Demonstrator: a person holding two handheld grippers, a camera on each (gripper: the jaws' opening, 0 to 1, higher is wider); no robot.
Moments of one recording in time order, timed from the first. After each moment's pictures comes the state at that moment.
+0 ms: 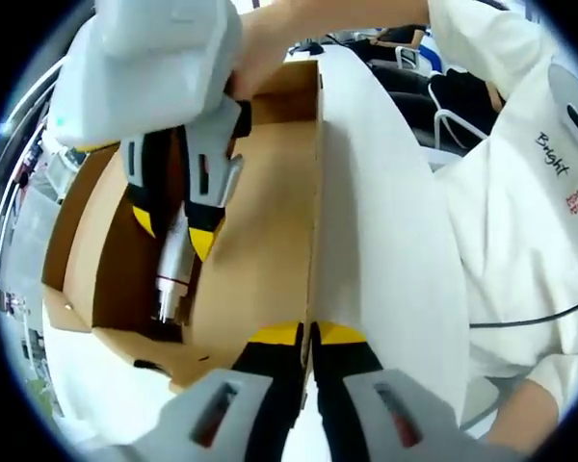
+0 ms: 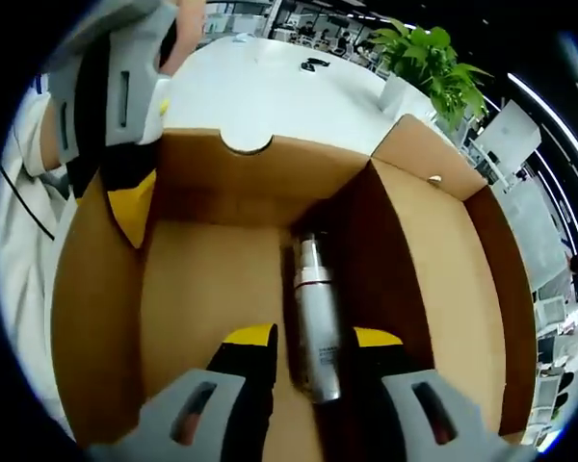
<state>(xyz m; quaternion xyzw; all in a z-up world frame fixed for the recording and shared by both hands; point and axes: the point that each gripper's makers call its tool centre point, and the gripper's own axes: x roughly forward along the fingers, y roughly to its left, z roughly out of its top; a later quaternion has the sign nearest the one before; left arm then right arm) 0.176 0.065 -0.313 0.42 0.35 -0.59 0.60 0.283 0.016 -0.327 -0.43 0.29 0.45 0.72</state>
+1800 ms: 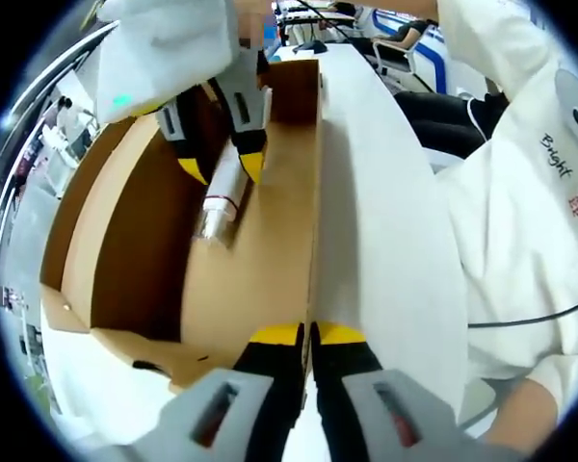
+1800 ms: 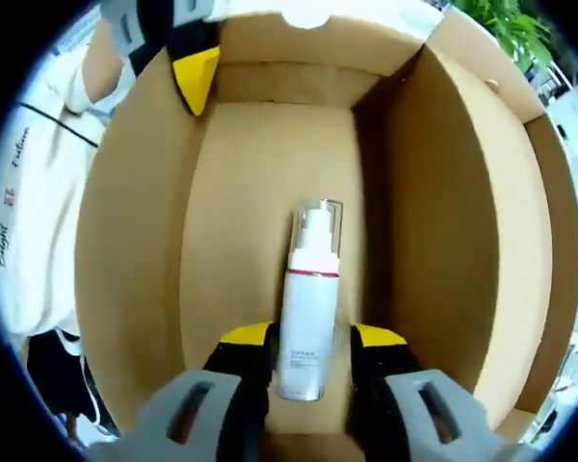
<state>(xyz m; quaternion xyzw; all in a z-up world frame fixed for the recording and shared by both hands) 0.176 0.064 -0.313 0.42 0.35 -0.59 0.59 0.247 -0.051 -0.333 -0.45 0.45 0.51 0.58</state>
